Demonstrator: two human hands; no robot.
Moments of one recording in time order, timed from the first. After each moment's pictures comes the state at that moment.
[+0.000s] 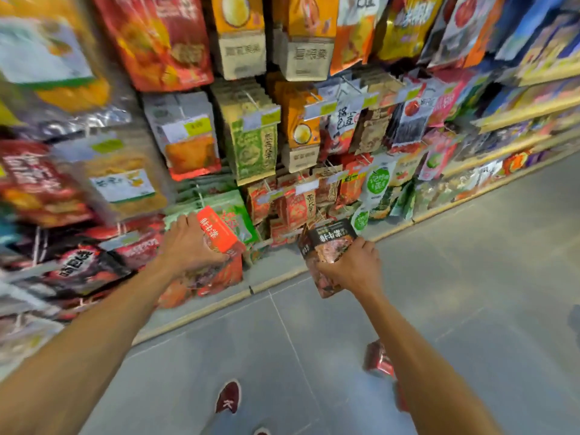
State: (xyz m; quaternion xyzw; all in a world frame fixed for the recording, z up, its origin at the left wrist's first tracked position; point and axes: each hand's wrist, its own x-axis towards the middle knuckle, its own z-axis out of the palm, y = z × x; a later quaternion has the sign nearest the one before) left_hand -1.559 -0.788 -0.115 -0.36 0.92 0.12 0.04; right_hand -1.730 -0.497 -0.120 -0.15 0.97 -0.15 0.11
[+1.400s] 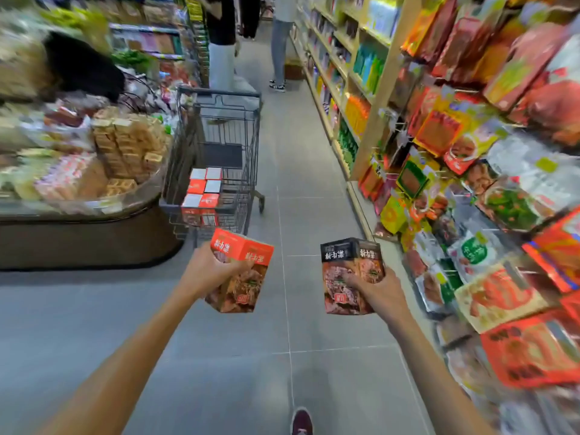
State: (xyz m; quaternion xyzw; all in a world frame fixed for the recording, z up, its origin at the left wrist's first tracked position) left_hand -0.551 -0.558 -0.082 -0.86 0.17 0.21 -0.44; right_hand -0.768 -0.829 -0.092 -0.74 0.40 -0.15 0.51
